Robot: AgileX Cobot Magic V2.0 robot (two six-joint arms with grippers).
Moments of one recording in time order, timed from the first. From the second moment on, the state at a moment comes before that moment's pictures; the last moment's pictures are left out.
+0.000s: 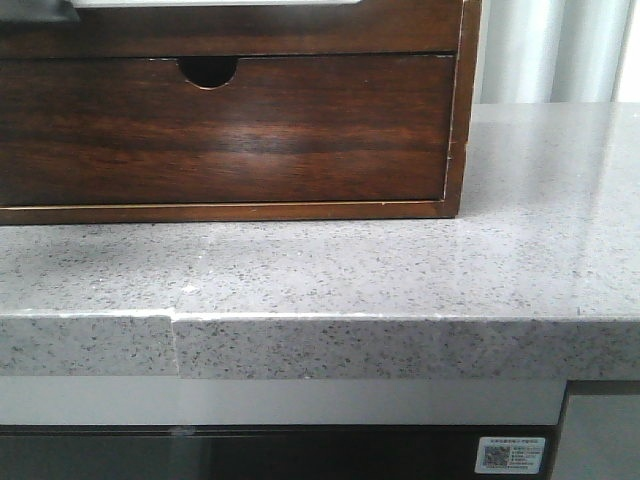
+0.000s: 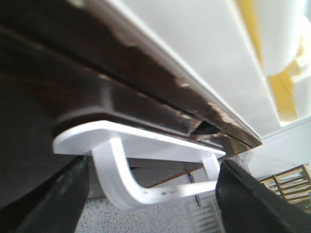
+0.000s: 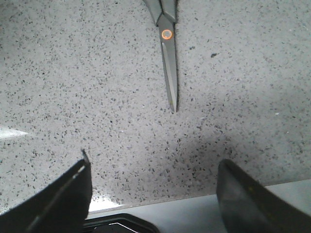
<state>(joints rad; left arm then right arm) -0.10 1.21 -0.73 -1.77 0.79 1.00 -0.38 0.95 -0.88 0.15 0.94 -0.19</state>
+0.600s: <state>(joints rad) -0.10 1.29 -0.74 -1.80 0.89 0.95 -0.38 0.95 -0.88 0.15 0.93 -0.19</state>
